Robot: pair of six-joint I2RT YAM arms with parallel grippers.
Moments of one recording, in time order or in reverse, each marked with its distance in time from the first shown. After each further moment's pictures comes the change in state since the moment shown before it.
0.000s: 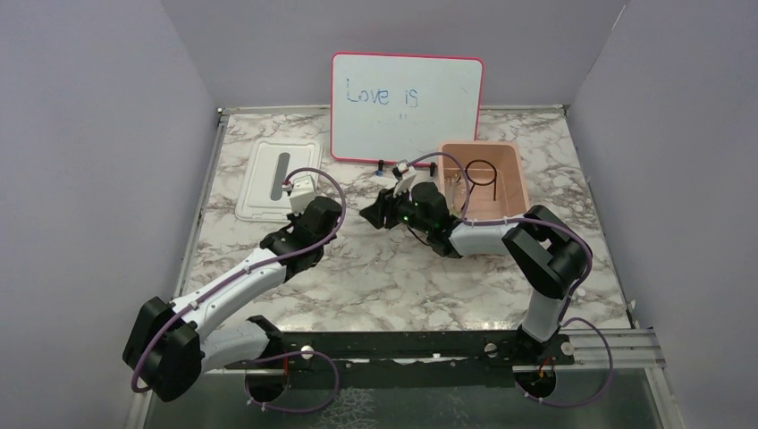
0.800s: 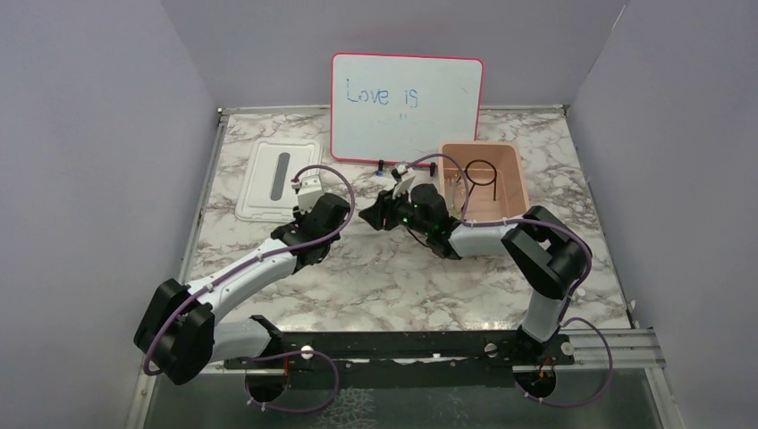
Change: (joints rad) left arm 0.000 0.116 0.027 -0.011 0.003 0.004; right arm 0.008 0.000 -0.010 0.021 0.000 -0.001
